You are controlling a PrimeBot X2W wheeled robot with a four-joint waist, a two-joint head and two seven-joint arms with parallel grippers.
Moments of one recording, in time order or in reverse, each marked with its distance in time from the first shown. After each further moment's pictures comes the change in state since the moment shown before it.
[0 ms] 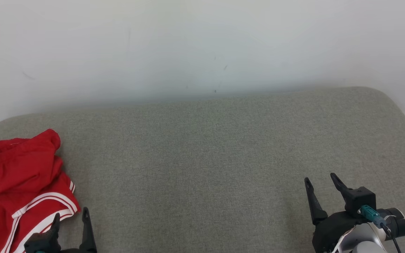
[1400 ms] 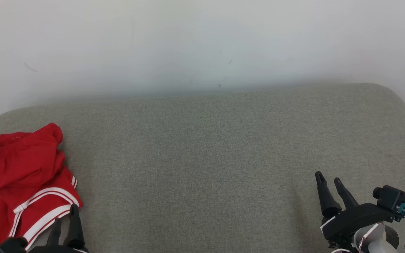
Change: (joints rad) left arm -0.038 0.000 0.041 0.072 -0.619 -0.095 0.000; right arm 0.020 0.043 -0.101 -0.027 0.553 0.096 0.036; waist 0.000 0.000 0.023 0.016
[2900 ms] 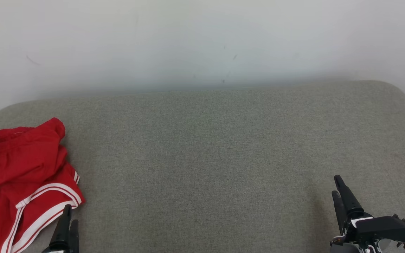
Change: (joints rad) left arm -0.001 -0.046 0.075 0.021 -0.821 -0.138 0.154; right arm 0.045 0.138 -0.238 0.028 0.699 0.142 0.153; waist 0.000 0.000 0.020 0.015
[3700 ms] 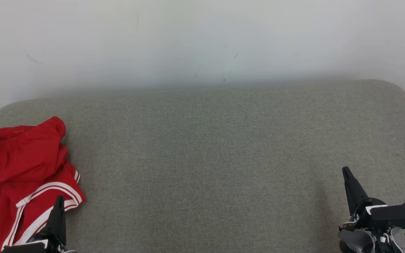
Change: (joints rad) left arm -0.036 0.010 0.042 -0.046 -0.043 -0.013 0.043; right arm -0.037 -0.011 -0.044 -0.038 0.064 0.007 0.042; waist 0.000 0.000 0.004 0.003
